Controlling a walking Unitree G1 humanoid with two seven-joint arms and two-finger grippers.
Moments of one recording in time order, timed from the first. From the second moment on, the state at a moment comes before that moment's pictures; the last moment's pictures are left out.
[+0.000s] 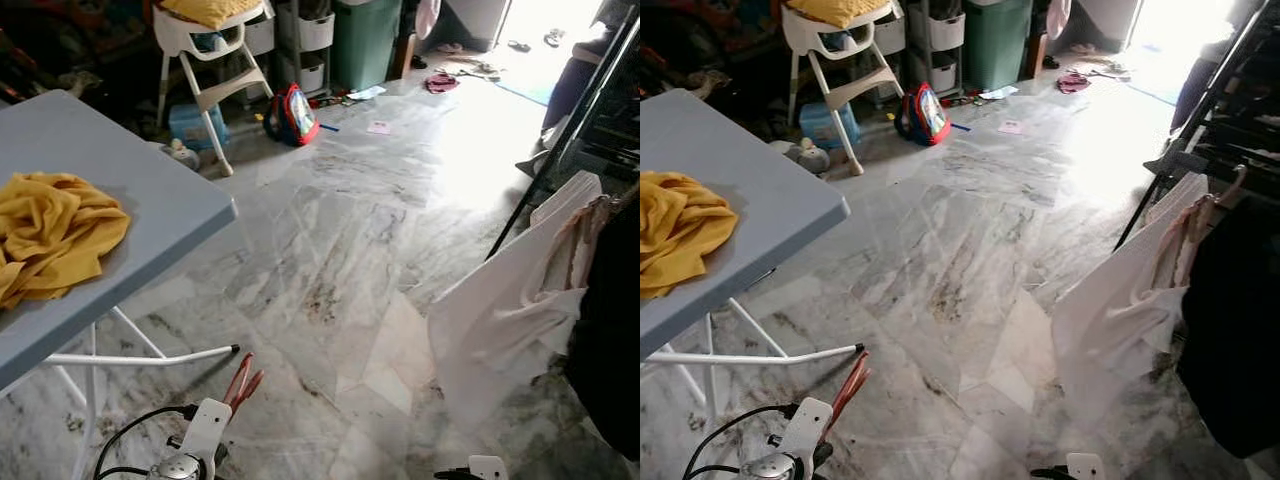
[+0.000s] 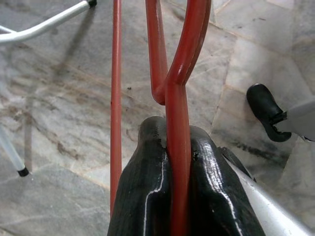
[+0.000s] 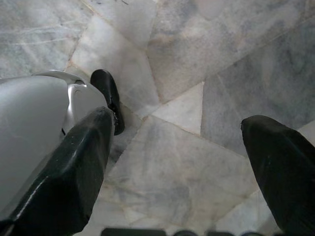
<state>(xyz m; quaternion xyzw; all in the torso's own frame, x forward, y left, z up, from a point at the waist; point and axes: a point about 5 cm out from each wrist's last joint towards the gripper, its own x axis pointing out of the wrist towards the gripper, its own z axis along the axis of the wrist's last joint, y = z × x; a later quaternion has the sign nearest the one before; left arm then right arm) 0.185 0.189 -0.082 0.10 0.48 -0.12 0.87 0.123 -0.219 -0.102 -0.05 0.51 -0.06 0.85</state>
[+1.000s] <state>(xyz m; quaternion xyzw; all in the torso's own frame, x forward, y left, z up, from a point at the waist) 0.183 0.183 -0.084 0.08 0.48 -0.13 0.86 0.123 -0.223 -0.101 -0.05 0.51 -0.07 0.85</state>
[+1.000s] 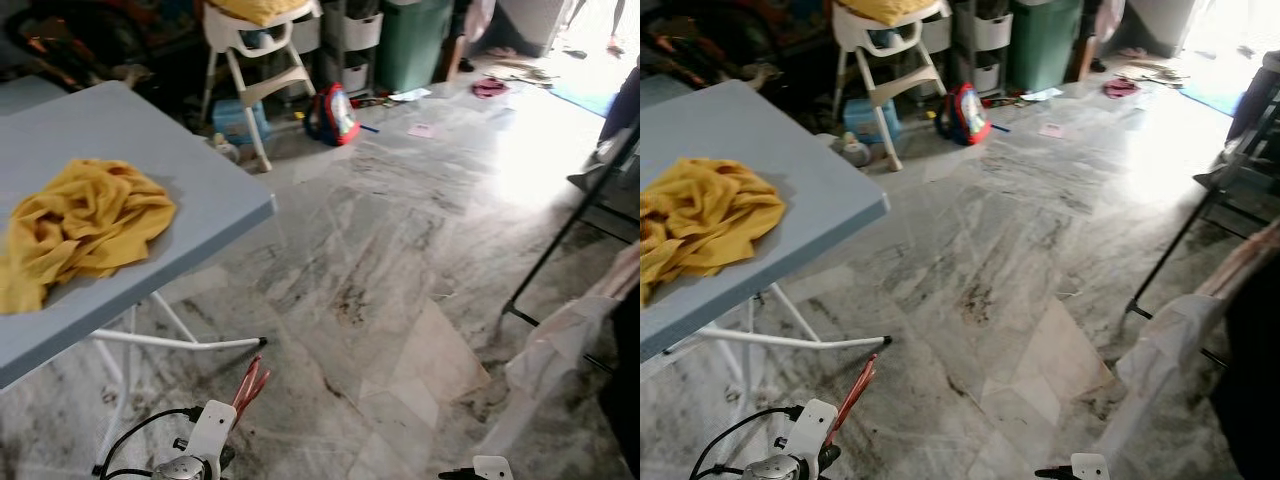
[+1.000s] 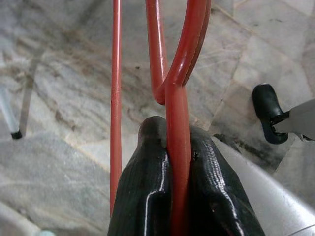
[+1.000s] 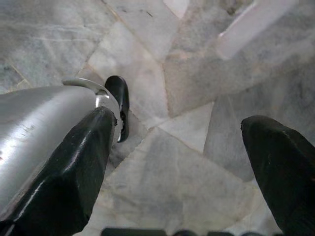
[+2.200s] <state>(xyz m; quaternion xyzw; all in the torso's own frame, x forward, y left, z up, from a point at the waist) 0.169 0.182 -0.091 0.09 0.51 -0.13 0.85 0.134 -0.230 -0.096 -0.06 0.50 -0.07 0.86</state>
